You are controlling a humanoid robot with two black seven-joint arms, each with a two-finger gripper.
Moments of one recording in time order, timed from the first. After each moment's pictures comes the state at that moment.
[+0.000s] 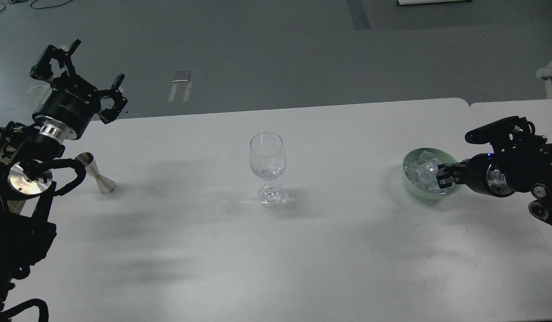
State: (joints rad) left arm -0.48 0.38 -1.48 -1.01 0.36 -0.35 0.07; right arm 0.77 -0.83 0.33 1.37 -1.73 0.40 -0.17
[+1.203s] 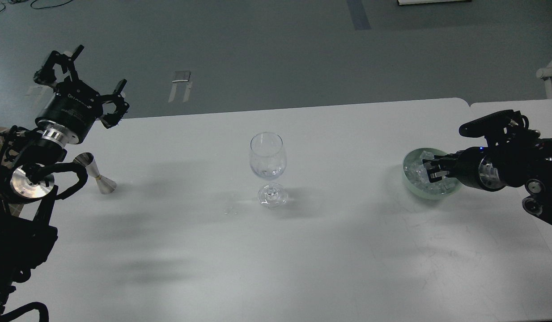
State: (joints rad) left arm -0.47 0.38 -1.48 -1.00 0.36 -0.35 0.07; right arm 0.75 -0.80 0.39 1.37 -1.73 0.40 -0.17
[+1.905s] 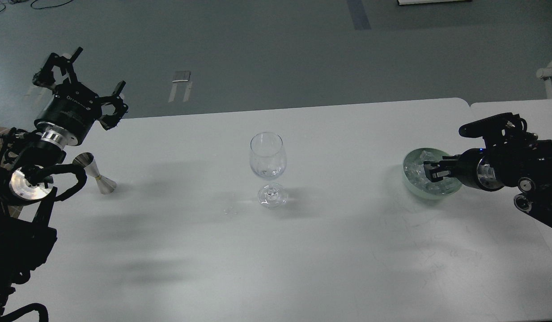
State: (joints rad) left arm -0.46 0.38 -1.48 -1.00 0.35 -0.36 0.07; right arm 0.75 -0.73 0.39 1.26 -1.74 0.40 -0.18
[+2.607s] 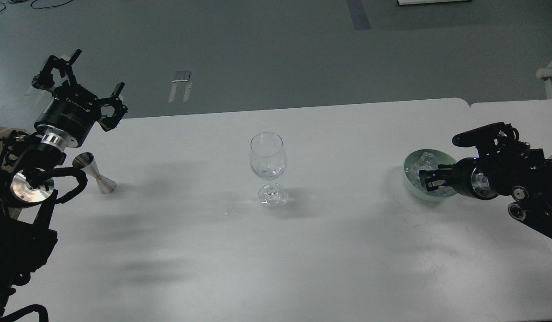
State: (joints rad) left arm -0.46 0.38 -1.47 -0.98 0.35 -0.38 0.04; right arm 0.72 -0.73 0.38 1.28 -1.74 0.40 -0.19
